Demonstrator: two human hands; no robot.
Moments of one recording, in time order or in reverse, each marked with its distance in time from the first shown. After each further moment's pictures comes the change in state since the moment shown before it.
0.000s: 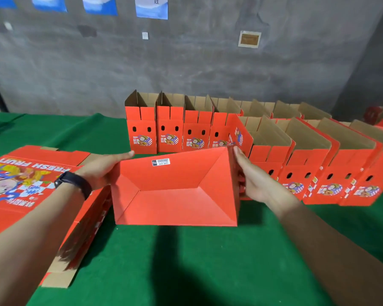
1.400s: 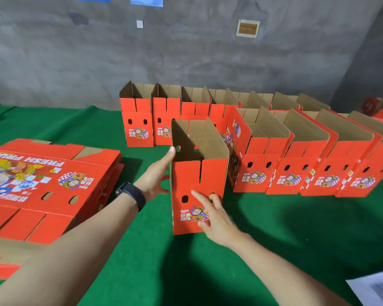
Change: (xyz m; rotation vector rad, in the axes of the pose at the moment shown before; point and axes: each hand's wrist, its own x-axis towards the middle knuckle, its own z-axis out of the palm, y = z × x) left_hand -0.005 -0.027 0.119 -0.055 -0.153 0.005; right_hand 0.003 0.144 0.035 -1.006 -0.064 -0.533
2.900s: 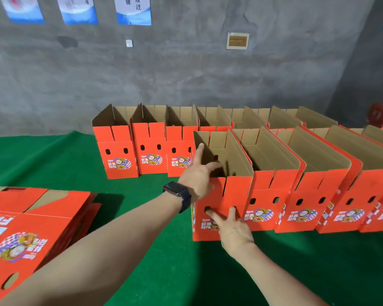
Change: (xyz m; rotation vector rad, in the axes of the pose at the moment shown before) left_hand 0.161 0.060 0.104 1.287 0.063 0.593; right_hand 0.118 0.112 -0.041 -0.630 -0.093 0.404
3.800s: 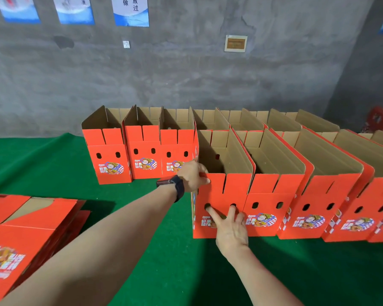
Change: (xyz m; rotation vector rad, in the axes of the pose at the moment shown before) left_hand 0.052 -0.018 0.009 -0.225 -0.068 -0.108; right_hand 0.045 0.007 0.018 0.052 0.104 0.098
